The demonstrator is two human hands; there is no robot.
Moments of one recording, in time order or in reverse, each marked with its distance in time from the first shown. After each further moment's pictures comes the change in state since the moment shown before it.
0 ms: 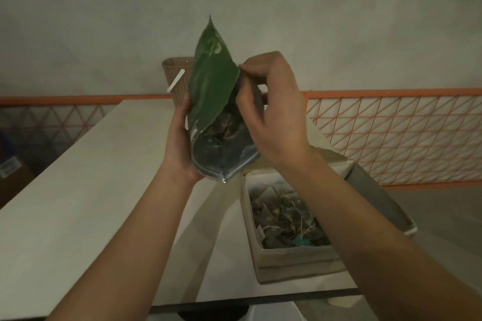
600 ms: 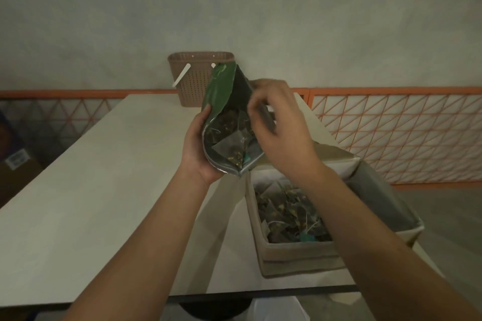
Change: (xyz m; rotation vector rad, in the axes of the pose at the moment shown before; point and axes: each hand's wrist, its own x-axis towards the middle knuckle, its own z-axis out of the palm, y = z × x) left_hand 0.002 -0.016 -0.011 -0.030 0.050 -0.095; right_hand -0.031 0.015 -0.008 0.011 -0.263 0.265
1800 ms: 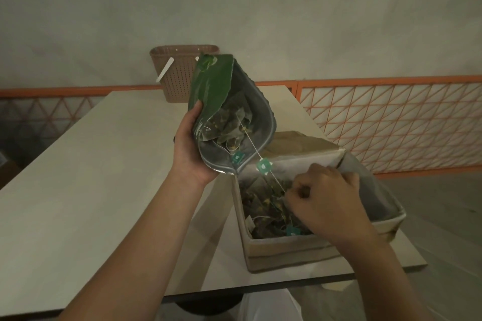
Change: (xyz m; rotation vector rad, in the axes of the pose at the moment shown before) left_hand -0.001 -0.020 0.010 0.028 -0.031 0.010; right_hand -0.099 0.004 -0.061 -0.664 -0.372 0.512
